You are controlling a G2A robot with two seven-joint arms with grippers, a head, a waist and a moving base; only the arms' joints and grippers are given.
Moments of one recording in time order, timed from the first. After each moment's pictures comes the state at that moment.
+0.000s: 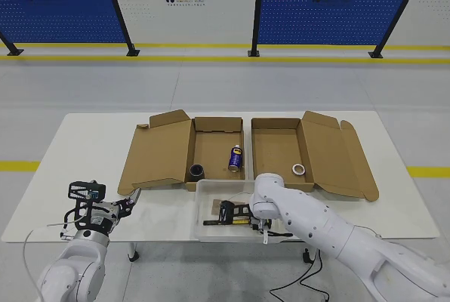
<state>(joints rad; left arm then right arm) 1.89 -1.07 -1.69 -2.07 1.22 0.07 -0.21 -0.61 -1.30 0.33 -1.23 -0.89 -0.54 1.27</state>
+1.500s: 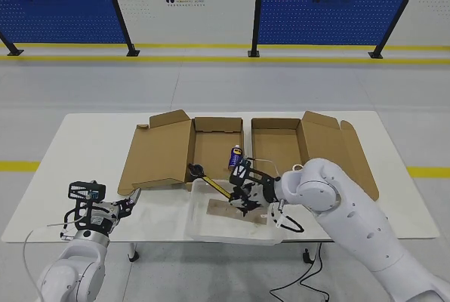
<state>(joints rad) 1.89 -1.07 -1.69 -2.07 1.22 0.07 -0.21 -0.85 -1.13 0.86 -1.57 -0.54 -0.50 1.04</state>
